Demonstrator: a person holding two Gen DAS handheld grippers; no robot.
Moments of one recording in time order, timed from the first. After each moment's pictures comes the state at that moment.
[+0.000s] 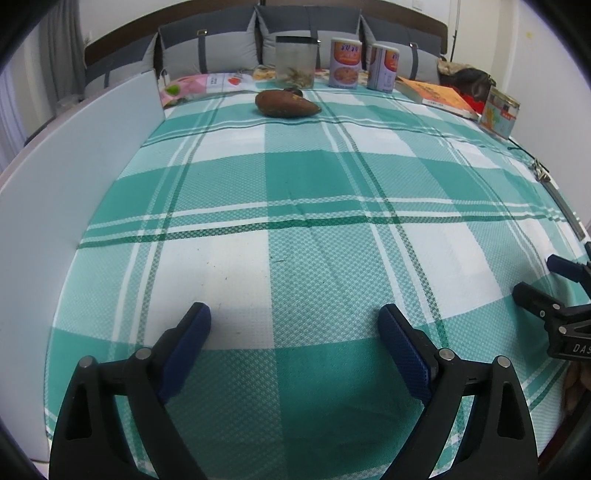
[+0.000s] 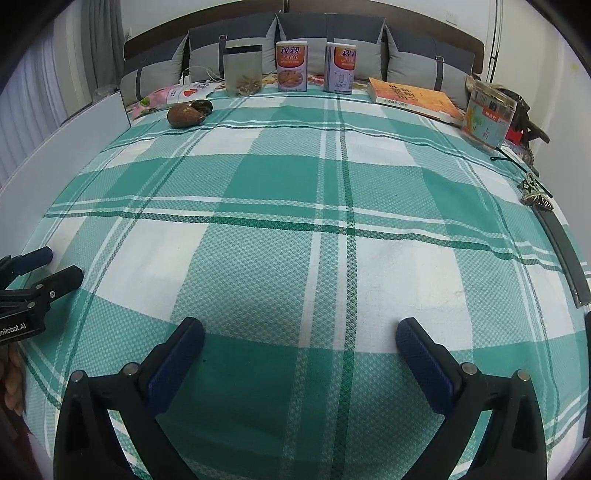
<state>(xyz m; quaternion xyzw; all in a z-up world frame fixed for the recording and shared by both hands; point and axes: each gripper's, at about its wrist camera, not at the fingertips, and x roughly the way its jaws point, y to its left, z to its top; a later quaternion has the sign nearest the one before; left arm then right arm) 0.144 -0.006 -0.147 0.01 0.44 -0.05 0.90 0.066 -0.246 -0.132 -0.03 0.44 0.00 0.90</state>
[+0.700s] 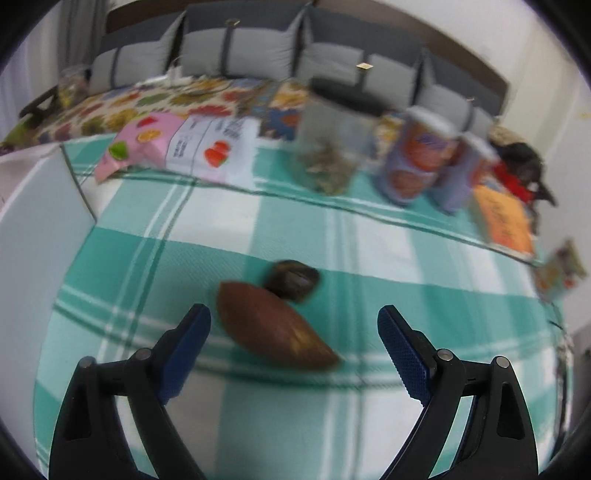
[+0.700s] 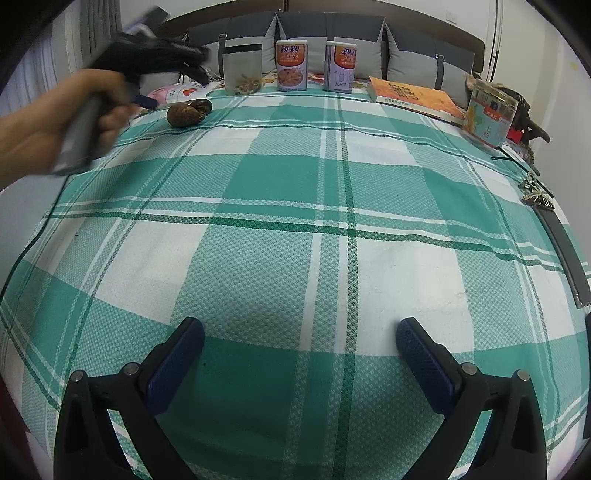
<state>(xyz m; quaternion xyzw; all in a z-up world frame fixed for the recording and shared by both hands) 0.427 -0.017 -0.114 -0.10 0.45 0.01 0.89 0.069 -0.247 -0.132 -0.03 0.44 0.00 0.90</state>
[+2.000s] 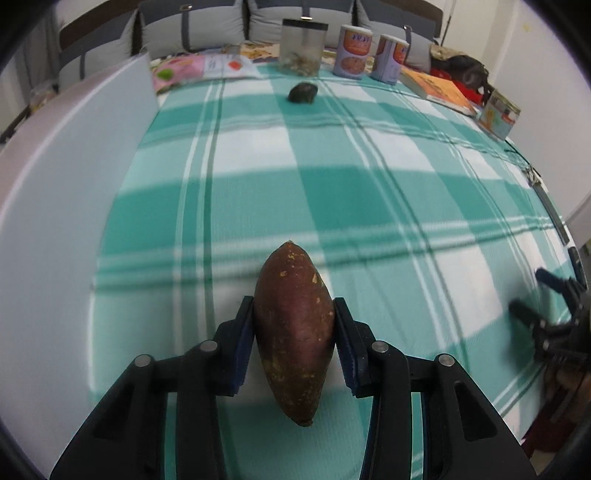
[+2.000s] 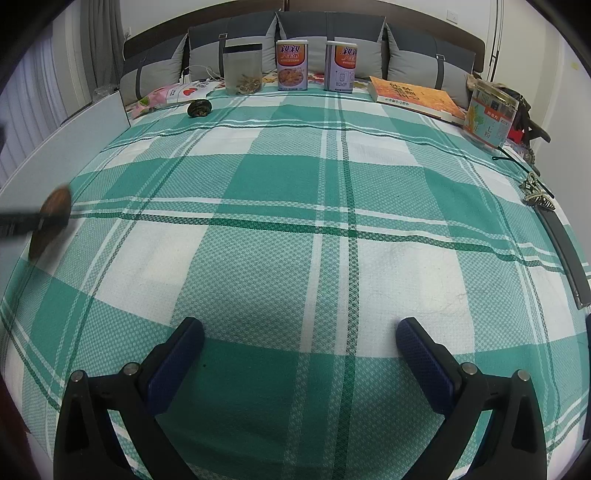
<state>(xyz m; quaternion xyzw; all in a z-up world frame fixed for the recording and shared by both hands) 0.186 0.044 -0.127 0.00 0.50 -0.10 0.86 0.069 -0.247 -0.132 -0.03 0.44 0.00 0.90</state>
